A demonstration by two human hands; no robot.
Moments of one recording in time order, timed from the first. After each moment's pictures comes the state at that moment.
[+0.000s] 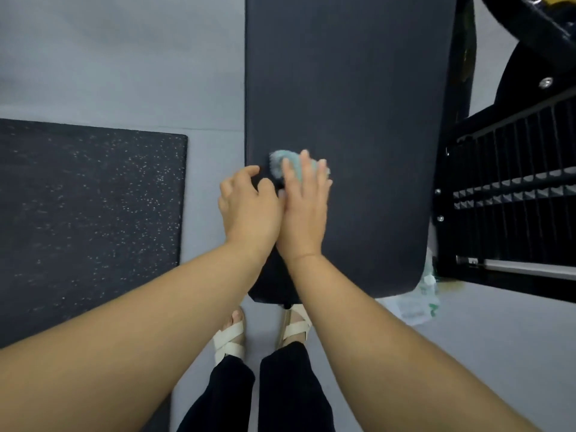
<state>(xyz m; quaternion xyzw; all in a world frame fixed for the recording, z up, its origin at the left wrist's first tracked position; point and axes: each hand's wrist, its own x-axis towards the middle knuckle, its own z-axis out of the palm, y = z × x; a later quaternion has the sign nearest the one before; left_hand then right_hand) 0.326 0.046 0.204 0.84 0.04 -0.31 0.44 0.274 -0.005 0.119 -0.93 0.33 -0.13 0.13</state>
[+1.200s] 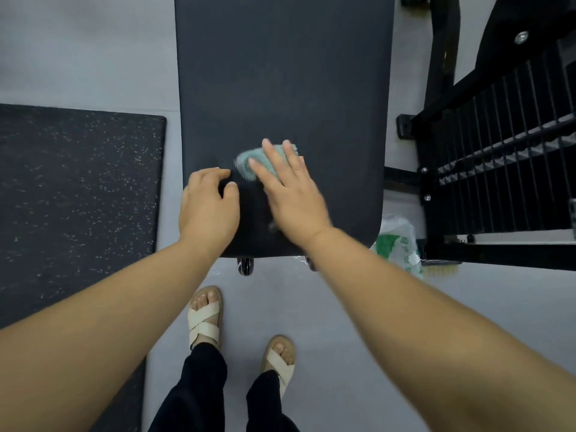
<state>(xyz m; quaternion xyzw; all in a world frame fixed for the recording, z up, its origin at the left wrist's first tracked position) 0.239 0.064 0.177 0.91 -0.11 -0.25 0.31 0.167 -0.059 0.113 -0.98 0.11 -0.10 0.13</state>
